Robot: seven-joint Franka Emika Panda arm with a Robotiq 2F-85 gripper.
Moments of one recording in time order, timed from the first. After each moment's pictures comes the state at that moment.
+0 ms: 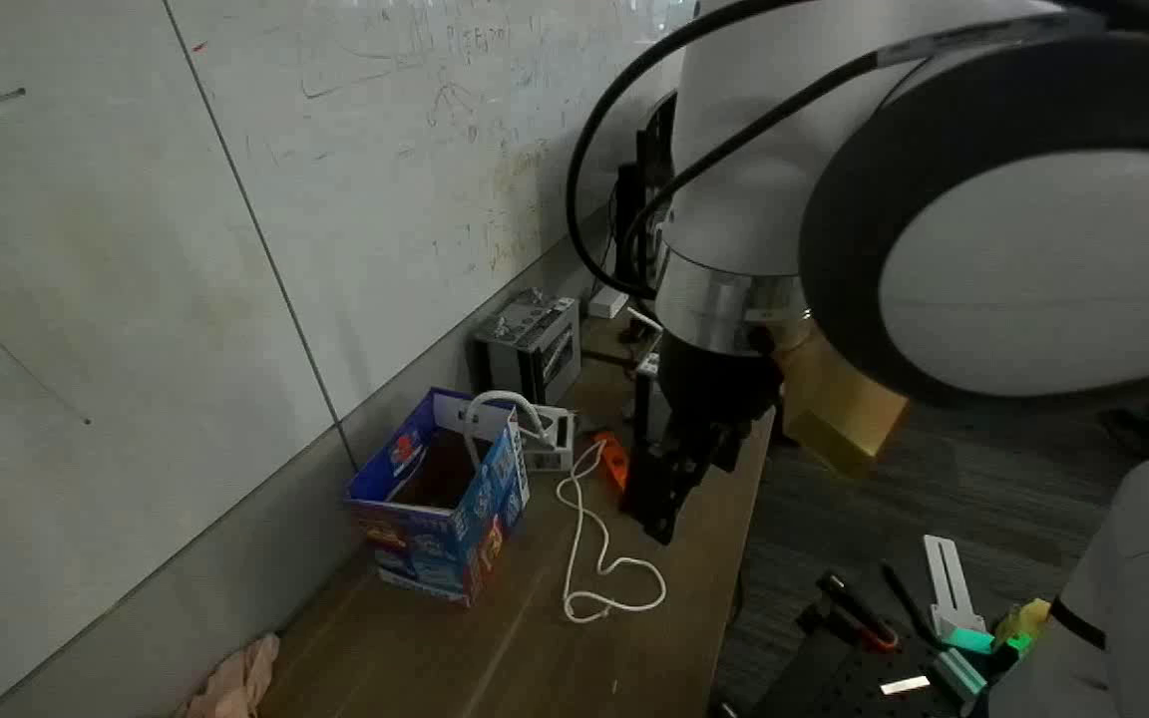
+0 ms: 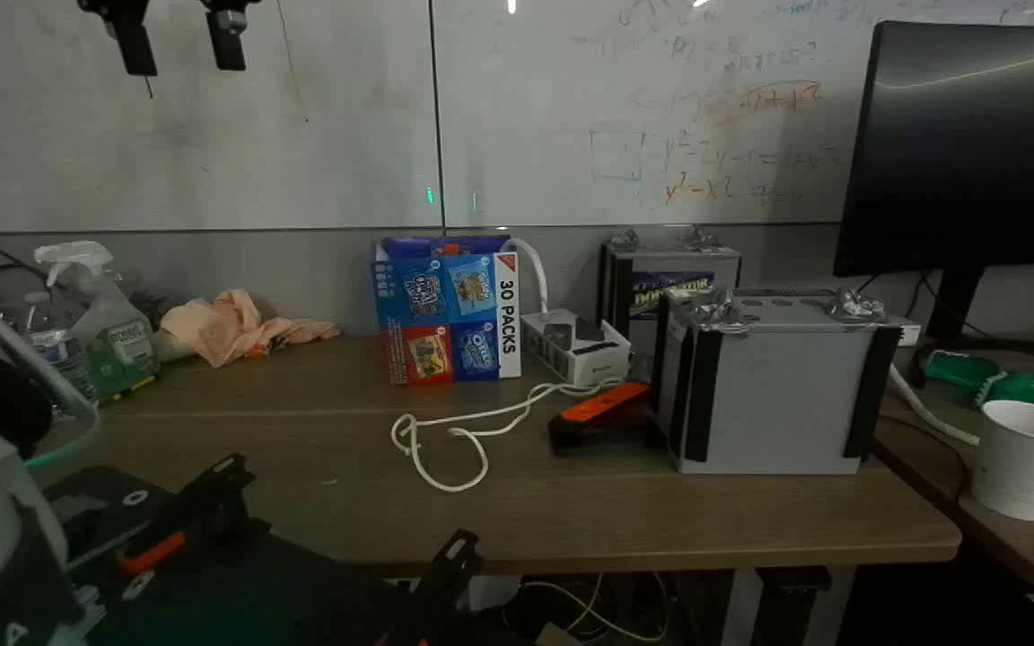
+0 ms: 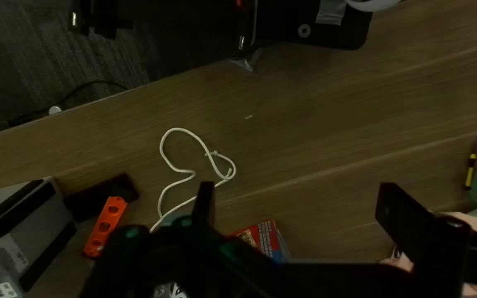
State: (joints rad) arm 0.23 -0.84 0.28 -2.64 0.18 1.86 0.21
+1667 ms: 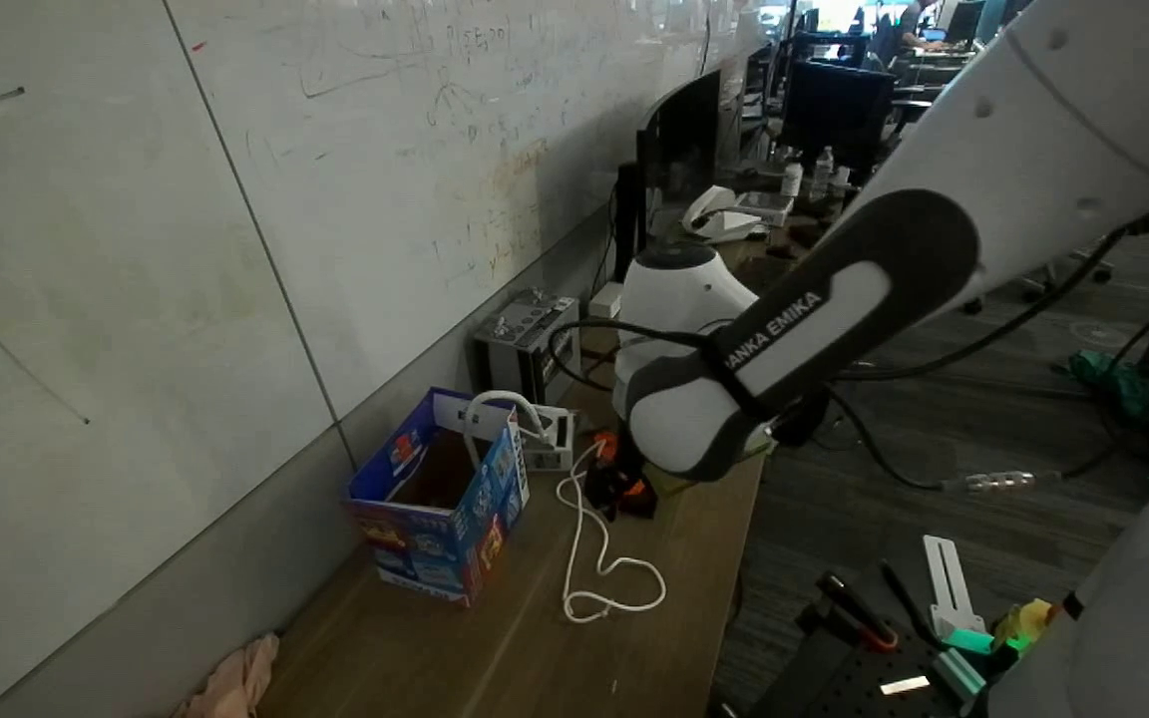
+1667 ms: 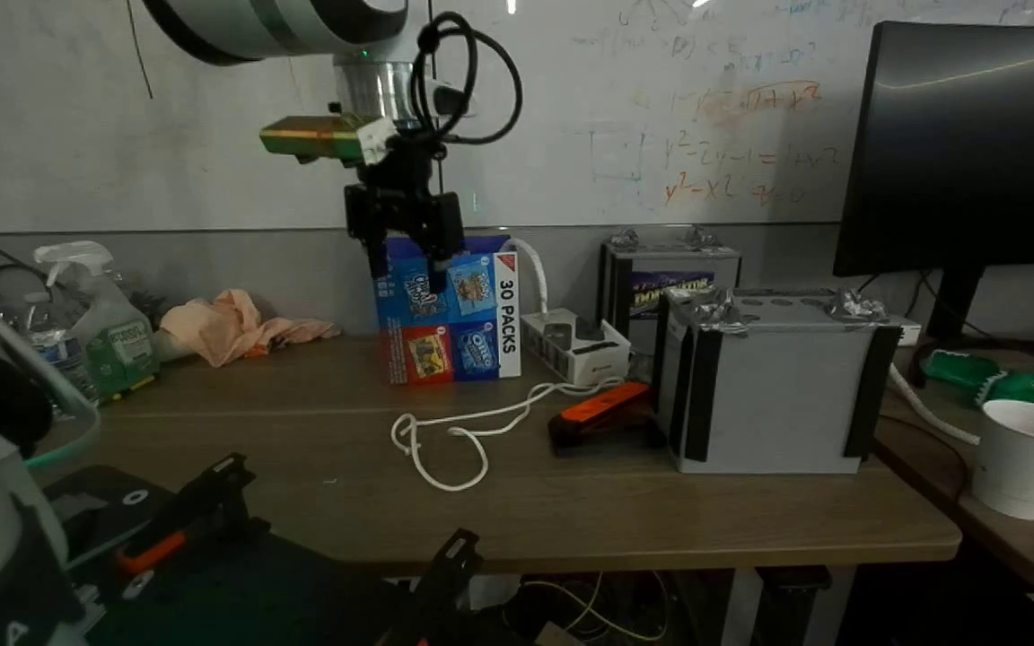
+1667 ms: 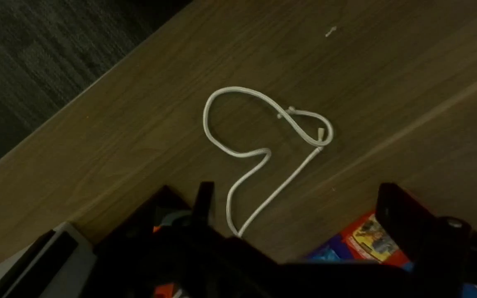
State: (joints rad) arm -0.02 -0.14 0.22 -2.70 0.05 2.63 0.29
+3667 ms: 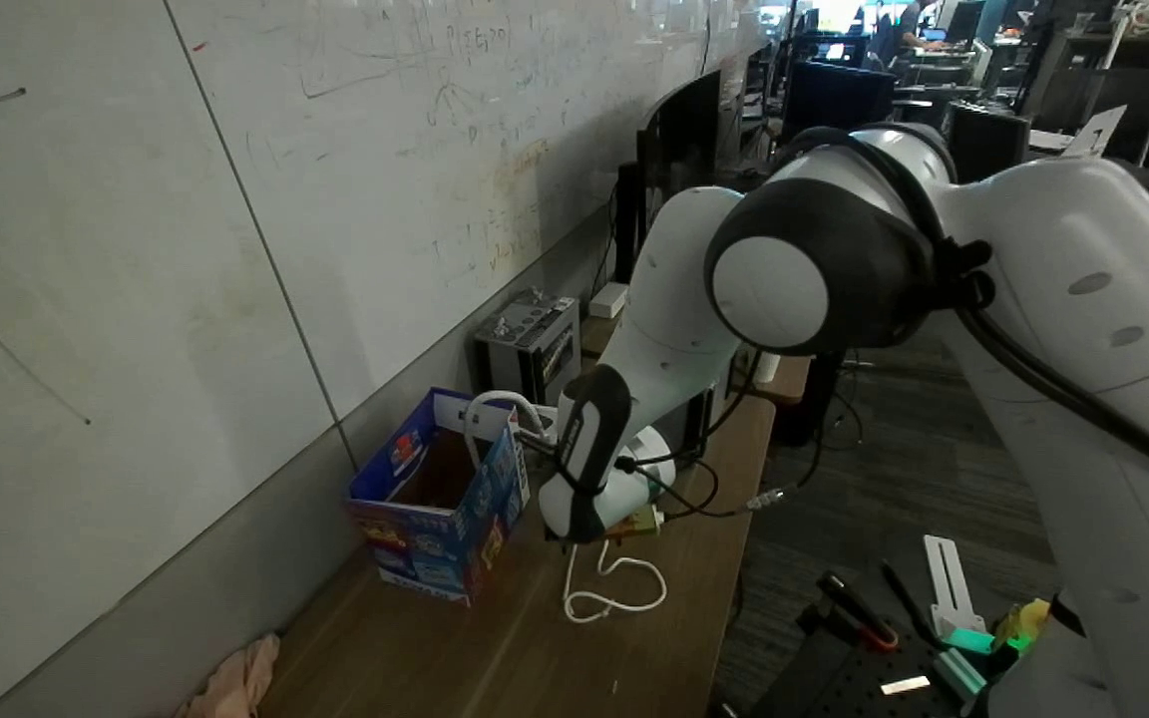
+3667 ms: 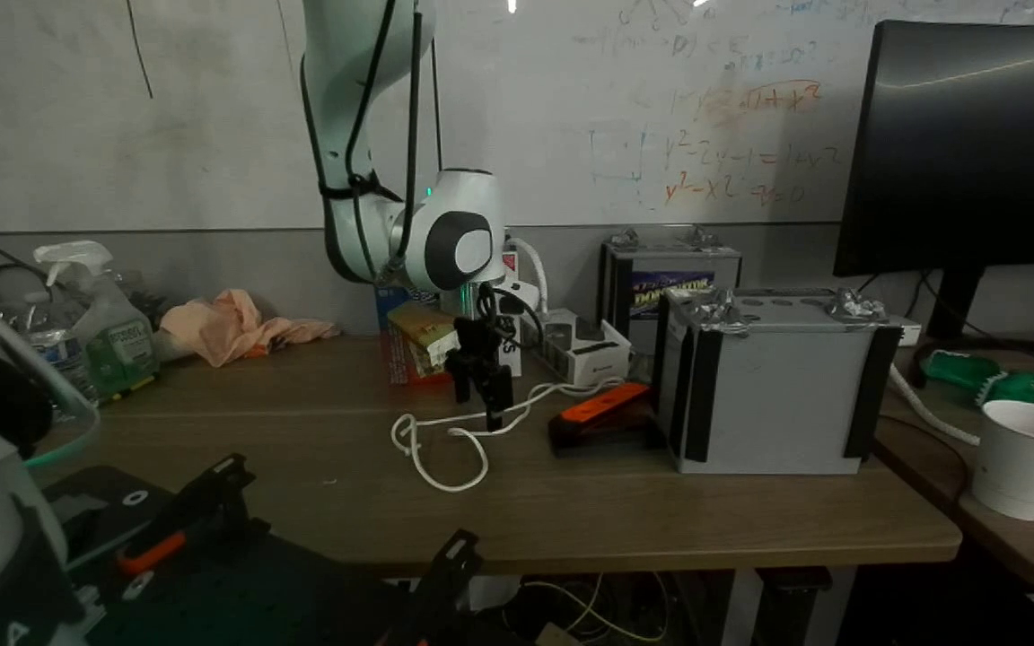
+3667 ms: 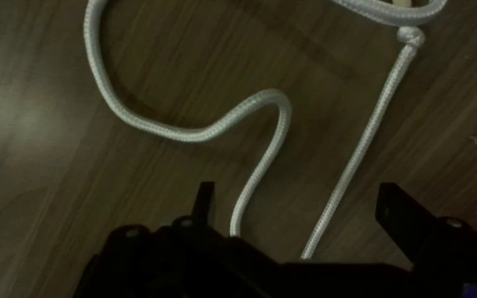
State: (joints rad) arm 0.24 0.73 -0.08 -2.17 0.19 2.91 0.50
